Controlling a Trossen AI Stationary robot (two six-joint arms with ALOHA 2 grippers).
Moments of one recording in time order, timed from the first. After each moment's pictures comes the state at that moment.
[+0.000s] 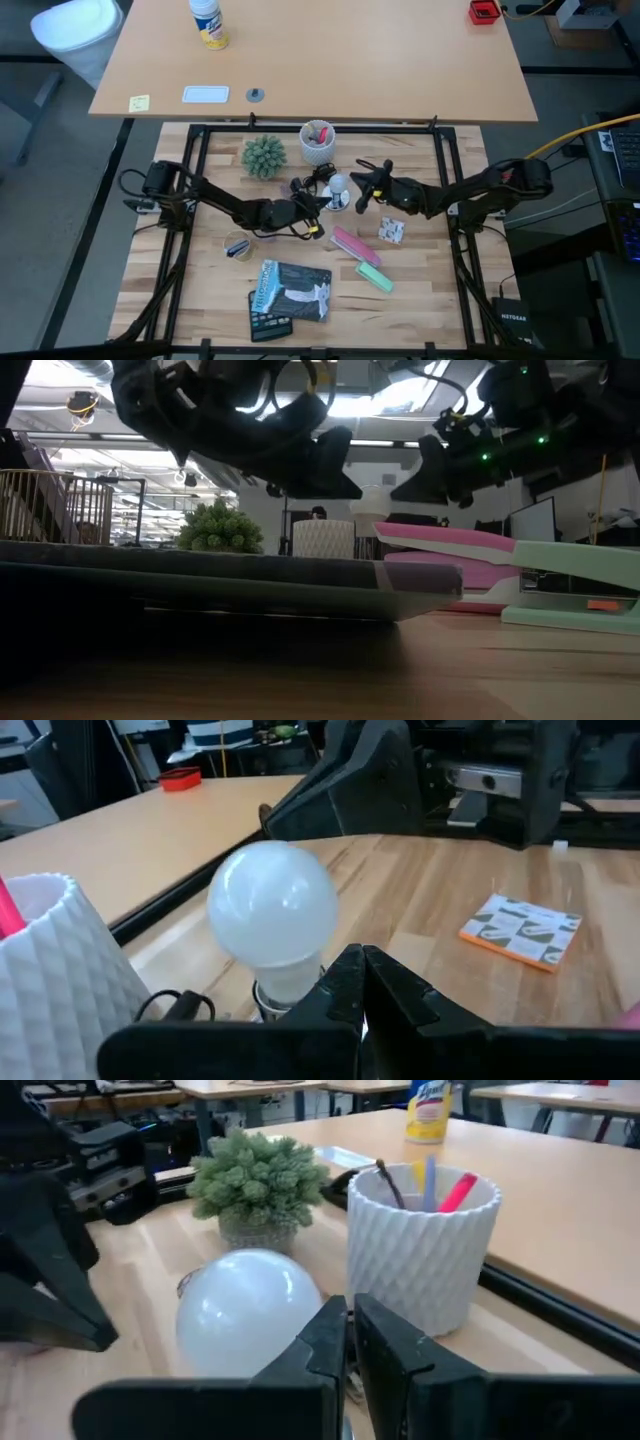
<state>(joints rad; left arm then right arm) -0.10 1.84 0.81 0.80 -0.61 -0.02 -0.07 1.43 0.39 0.84 0.48 0.13</state>
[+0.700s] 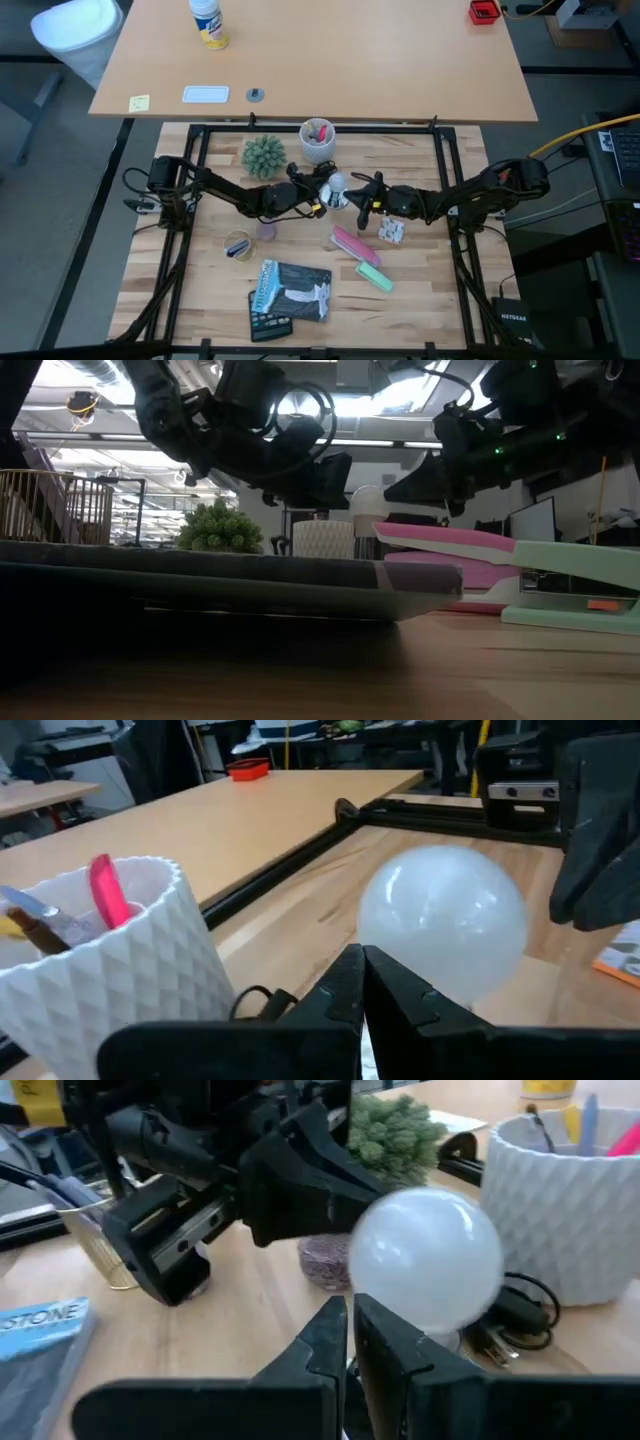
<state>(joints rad) 0.02 1.86 0.81 0.82 -0.62 -0.03 0.00 1.46 0.39 0.84 0.31 0.24</state>
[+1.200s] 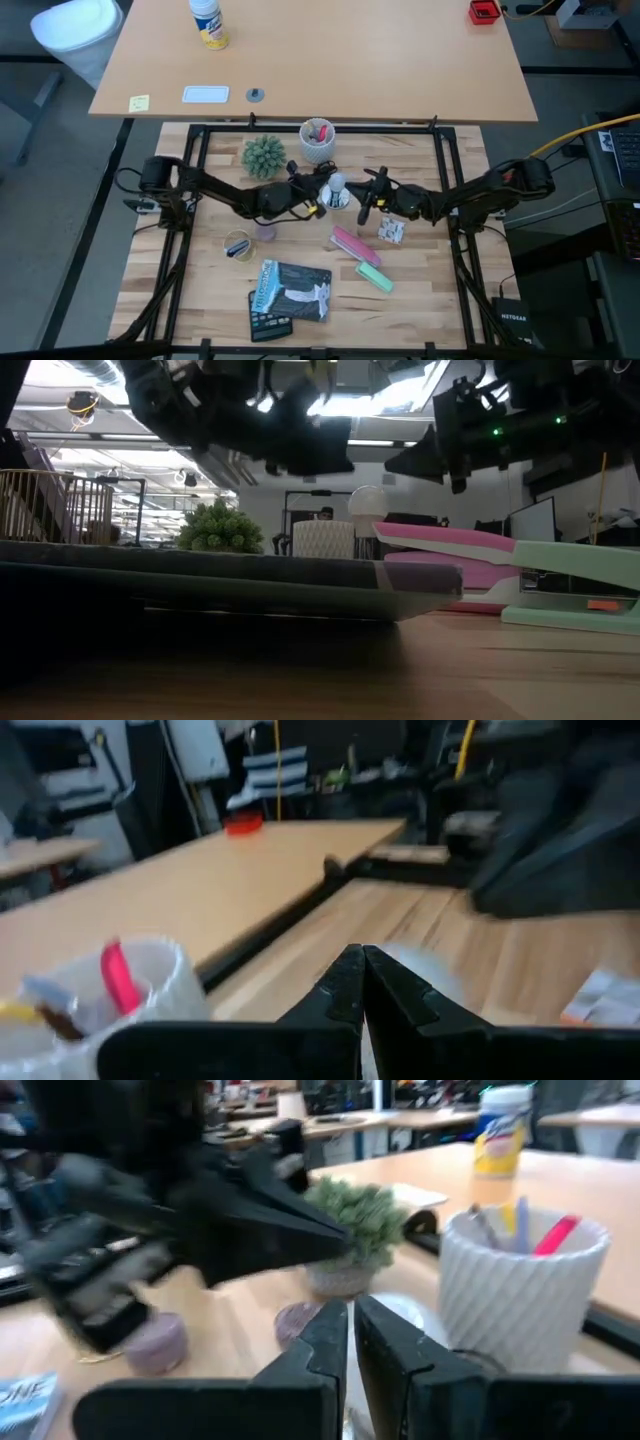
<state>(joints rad) 0.00 1.80 0.81 0.90 -0.62 0.09 0.03 1.42 0.39 0.95 0.42 0.14</state>
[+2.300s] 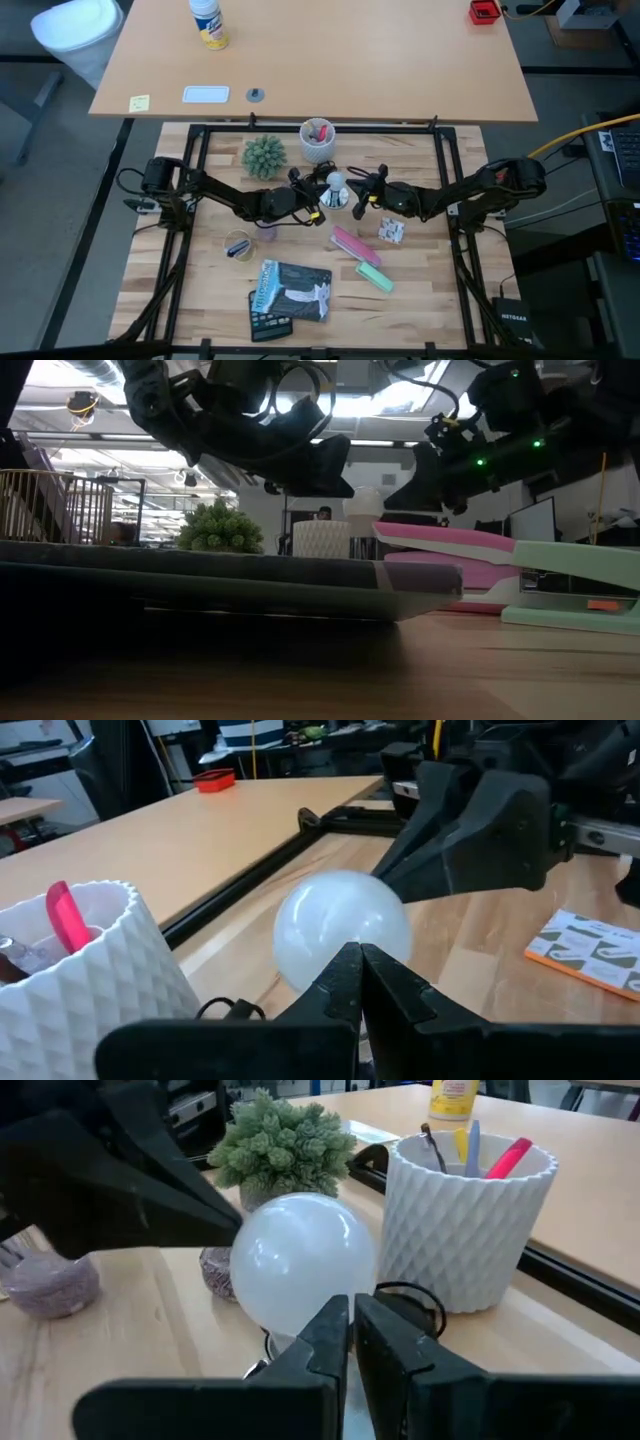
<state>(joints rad) -0.02 1.82 0.81 0.79 -0.60 0.01 -0.03 1.49 0.42 0.81 0.46 0.16</state>
